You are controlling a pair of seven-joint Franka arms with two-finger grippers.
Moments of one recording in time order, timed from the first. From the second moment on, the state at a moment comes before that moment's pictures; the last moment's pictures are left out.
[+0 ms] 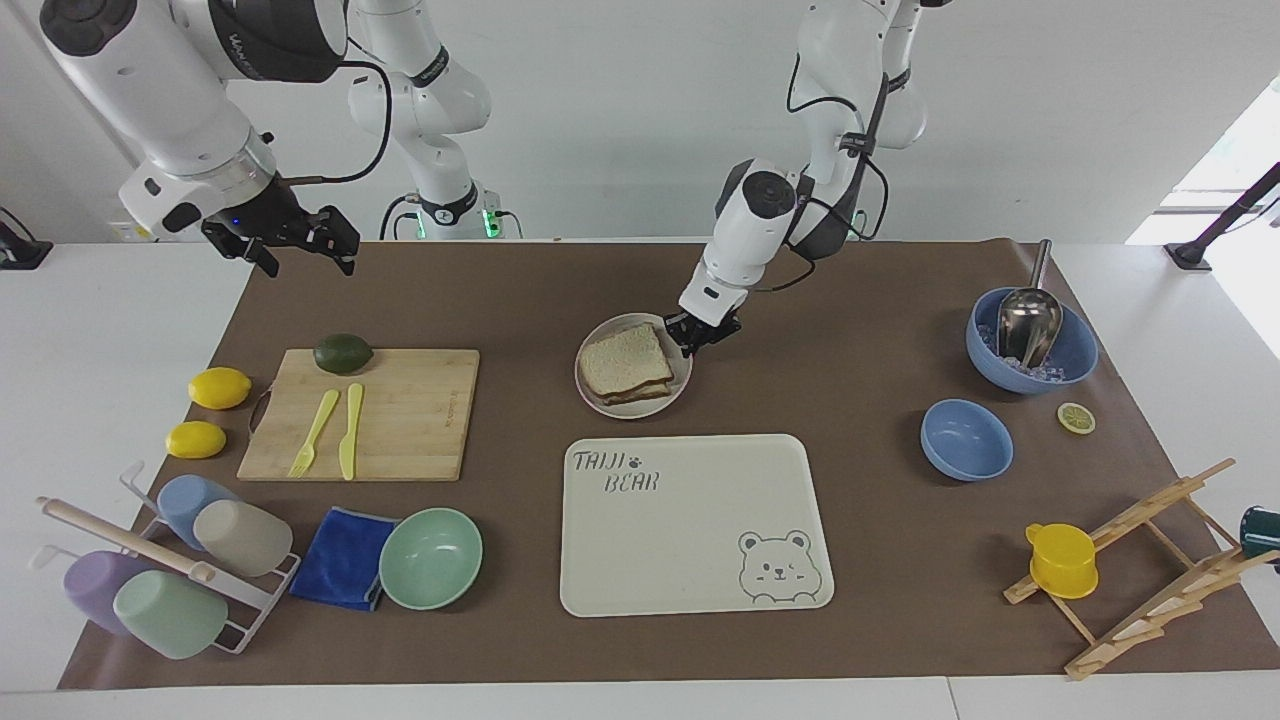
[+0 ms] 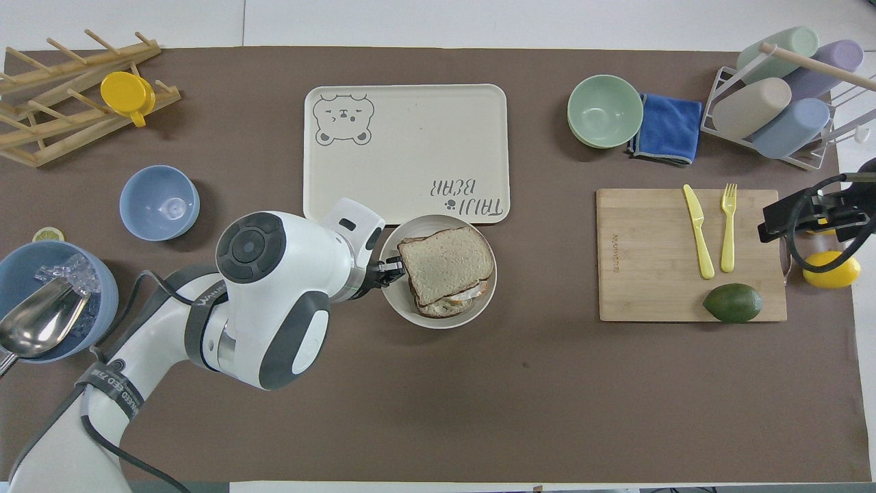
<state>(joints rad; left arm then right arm) -0.53 0.09 -0.05 -2.08 -0.30 2.25 -0.57 0.03 0.03 -0.08 -1.56 0.02 1.42 -0.03</state>
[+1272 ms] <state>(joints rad) -0.32 0.52 -0.05 -1.60 -0.35 2.23 -0.48 0.03 0.03 -0.08 -1.56 0.02 1.42 -0.03</state>
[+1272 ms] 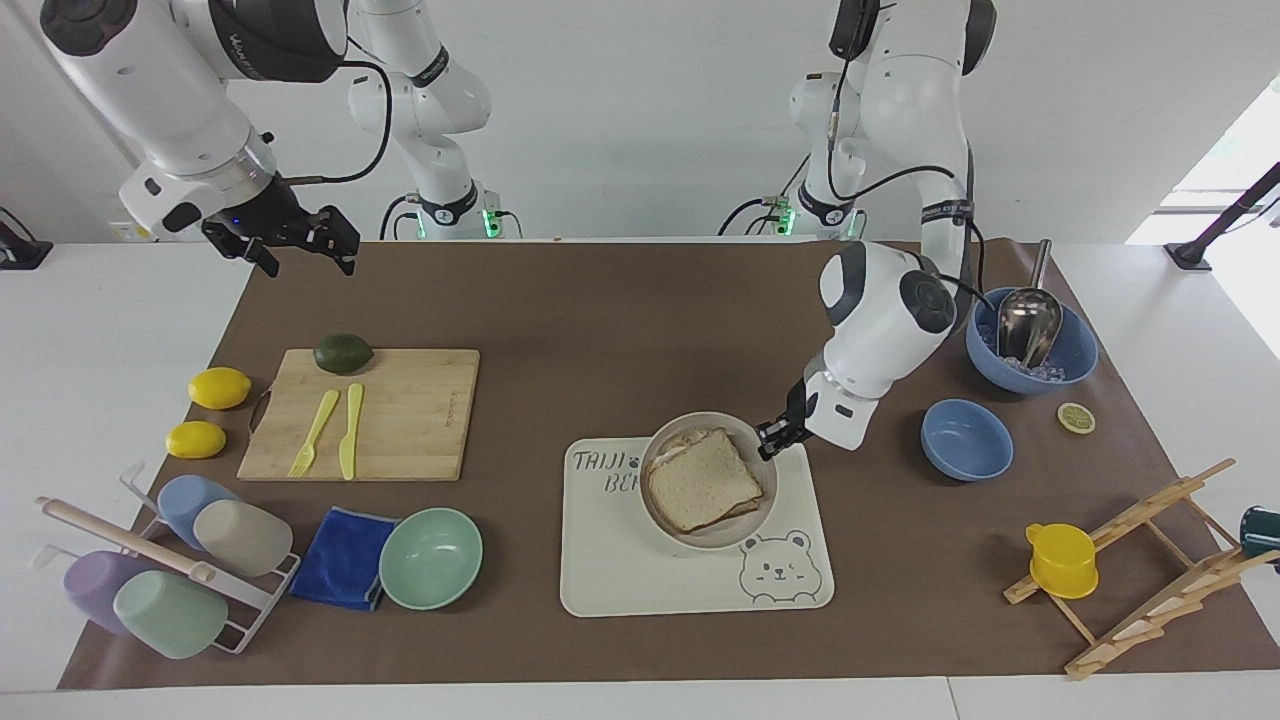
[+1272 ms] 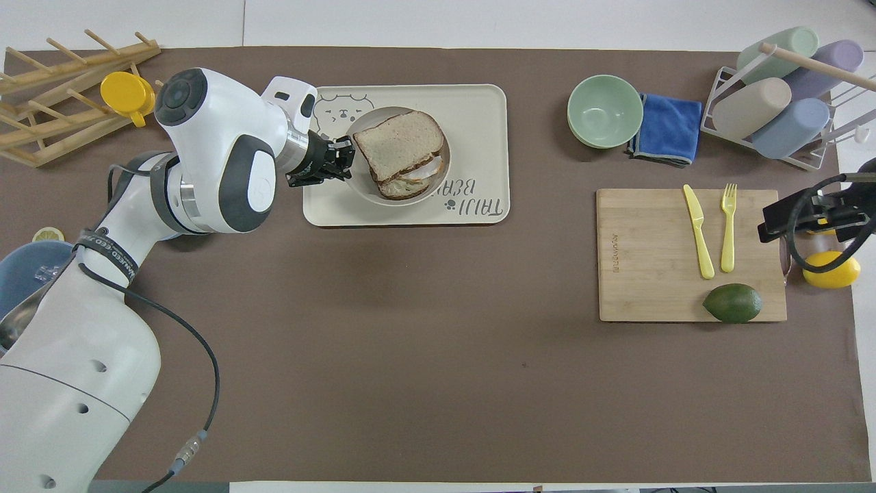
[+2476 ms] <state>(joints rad) -0.32 0.54 -0.04 -1.64 -0.35 2.30 -0.36 0.03 0.03 -0.08 -1.56 0.02 1.42 -0.03</state>
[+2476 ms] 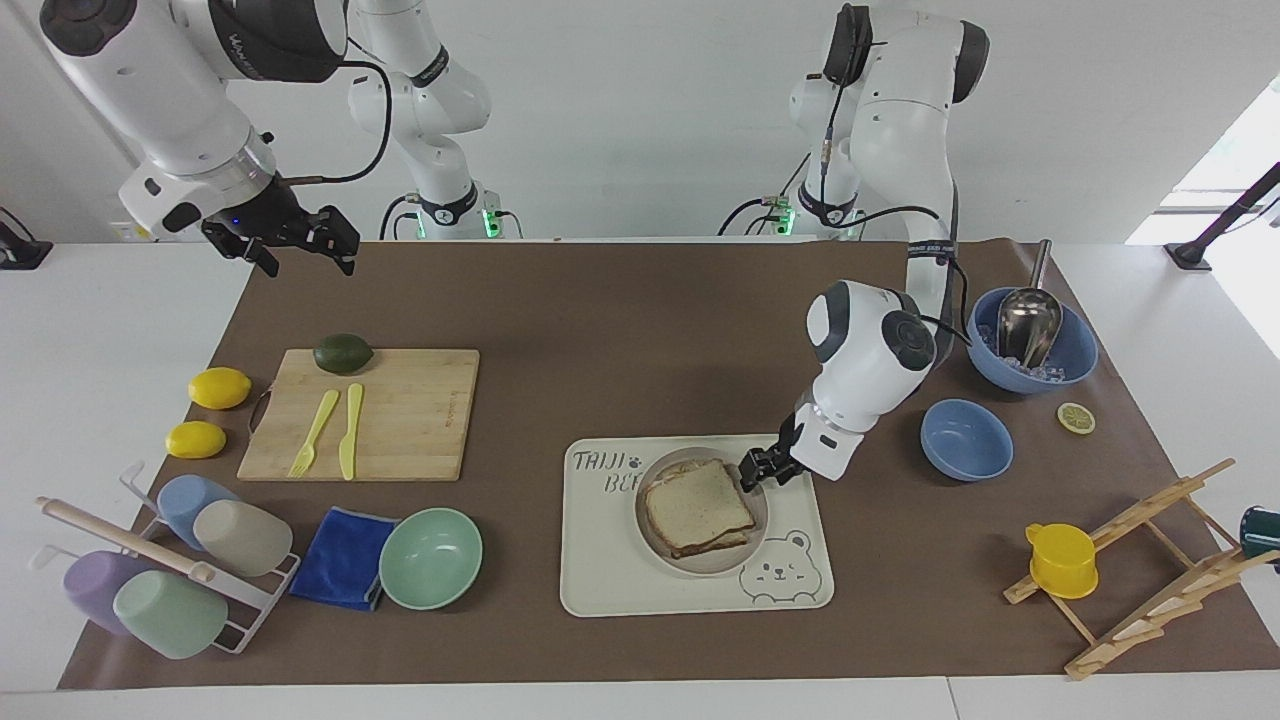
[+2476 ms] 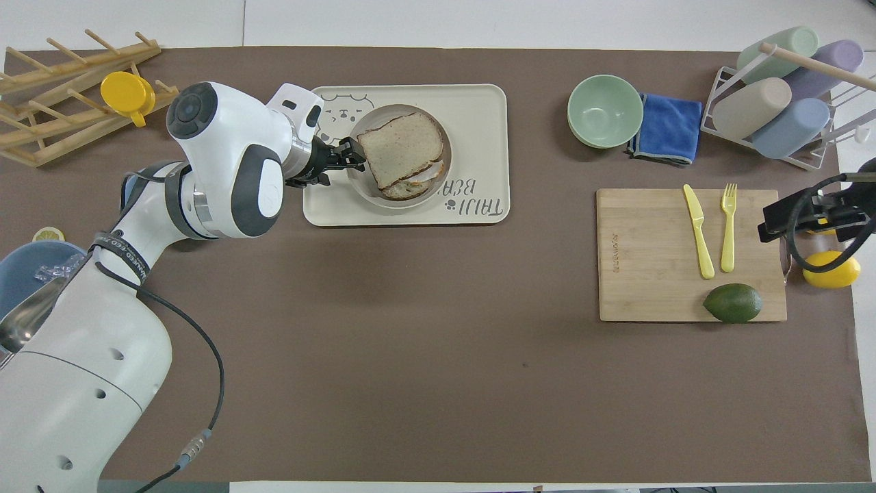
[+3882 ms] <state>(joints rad) -0.22 0.00 0.05 -1.69 0.00 1.56 -0.17 0.03 0.03 -0.08 -1.56 0.02 1.42 -0.03</state>
